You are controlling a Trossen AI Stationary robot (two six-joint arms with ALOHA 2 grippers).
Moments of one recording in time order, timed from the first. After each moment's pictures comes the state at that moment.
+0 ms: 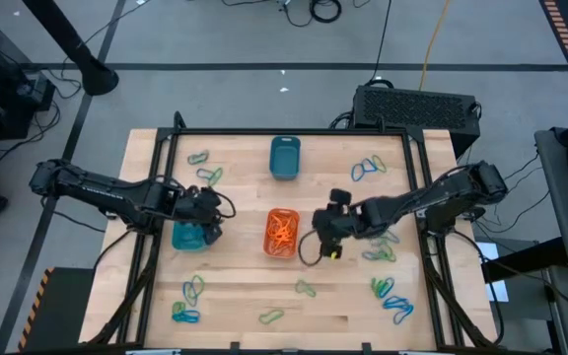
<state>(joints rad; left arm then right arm) -0.15 1.02 0.68 -0.71 -0.23 -0.67 0.22 1.56 1.12 -0.69 0.36 0.33</state>
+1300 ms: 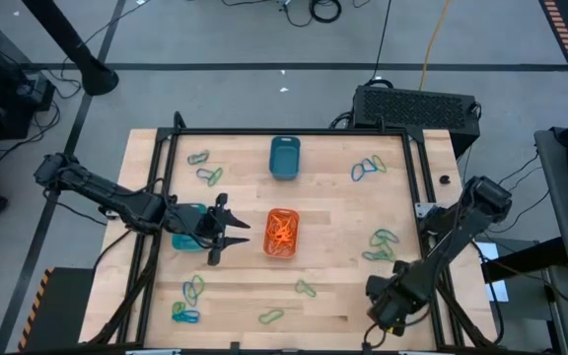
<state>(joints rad) -0.33 1.03 0.63 -0.01 -0.24 -0.10 0.83 1.65 1.12 -1.02 -0.24 1.23</state>
